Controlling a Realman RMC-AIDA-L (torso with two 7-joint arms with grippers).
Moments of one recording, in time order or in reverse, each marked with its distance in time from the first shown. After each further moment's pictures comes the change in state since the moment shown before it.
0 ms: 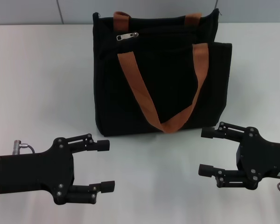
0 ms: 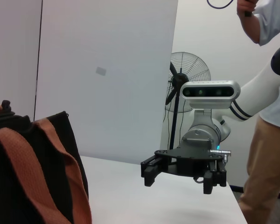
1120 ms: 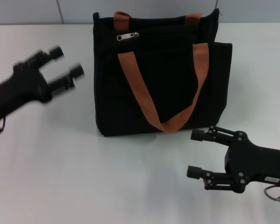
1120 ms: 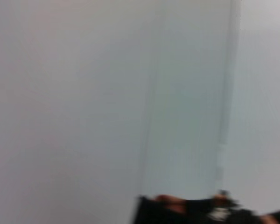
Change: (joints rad) left arm -0.038 -0.005 -0.167 -0.133 -0.324 -0.272 -0.041; right arm 0.009 0.001 0.011 0.124 0.002 0.051 -0.054
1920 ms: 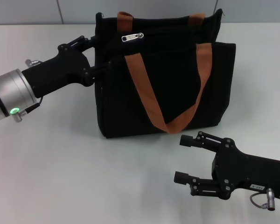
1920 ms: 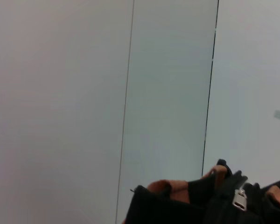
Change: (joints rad) left arm -0.173 -0.006 0.161 -0.063 -0.047 -0.245 0.049; right arm 0.001 0.002 0.002 0.116 0.000 0.066 -0.092
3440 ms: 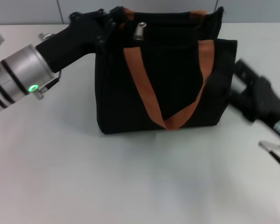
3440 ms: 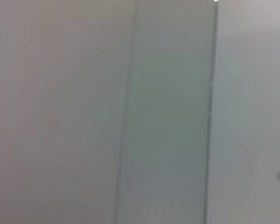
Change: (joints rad) left arm -0.113 0.000 0.003 -0.141 -0.188 0.030 0.116; right arm 0.004 -0.001 0.001 0.192 0.494 -0.093 0.130
